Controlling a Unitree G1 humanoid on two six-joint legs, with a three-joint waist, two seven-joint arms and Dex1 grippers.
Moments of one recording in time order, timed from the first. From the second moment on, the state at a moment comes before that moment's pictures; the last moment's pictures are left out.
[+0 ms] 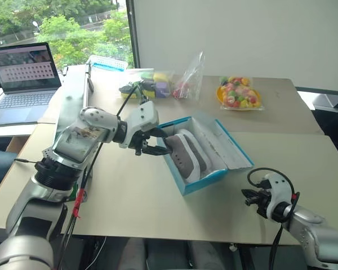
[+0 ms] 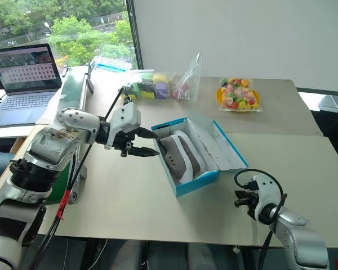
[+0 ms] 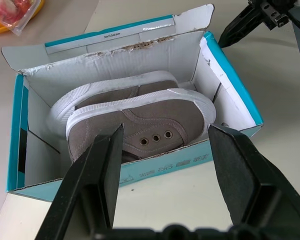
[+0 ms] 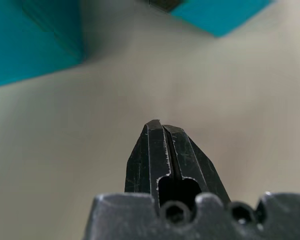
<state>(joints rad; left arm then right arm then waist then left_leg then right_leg) -0.84 0.71 -0.33 -0.07 -0.32 0.66 -1.16 0.09 -0.42 -0.29 -0.32 0.31 0.83 0.50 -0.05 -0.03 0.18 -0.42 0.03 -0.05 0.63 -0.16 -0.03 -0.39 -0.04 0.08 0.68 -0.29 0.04</state>
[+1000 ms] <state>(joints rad) -0.85 0.73 -0.27 -0.16 -0.32 0.77 -1.08 -0.39 -0.34 -0.60 0.05 0.85 0.51 0.51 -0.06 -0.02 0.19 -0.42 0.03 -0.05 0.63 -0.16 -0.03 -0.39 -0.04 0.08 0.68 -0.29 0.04</state>
